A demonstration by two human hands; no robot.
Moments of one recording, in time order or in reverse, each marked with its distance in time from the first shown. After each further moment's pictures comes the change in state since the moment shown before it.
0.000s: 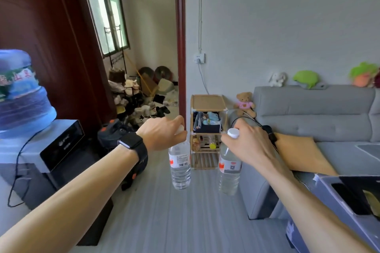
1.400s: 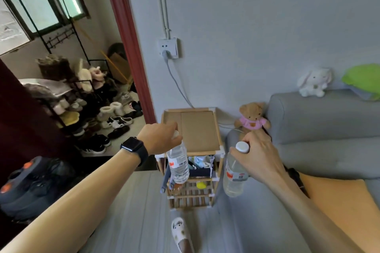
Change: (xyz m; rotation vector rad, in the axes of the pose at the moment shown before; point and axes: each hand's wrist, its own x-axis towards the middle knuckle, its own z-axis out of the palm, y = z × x) left_hand 0.730 -0.119 0.298 -0.051 -0.257 -0.070; right_hand 0.637 0.289 0.289 0.084 -0.170 0.162
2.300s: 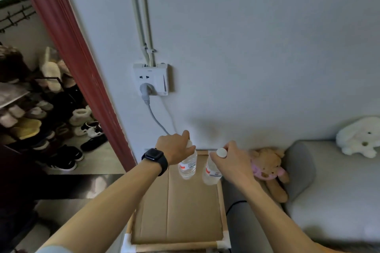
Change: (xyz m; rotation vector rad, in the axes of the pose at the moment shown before) left_hand 0.367 -0.056 0.064 -0.145 -0.106 -0.049; right_hand 0.366 0.002 0.155 -0.013 -0.191 0.182
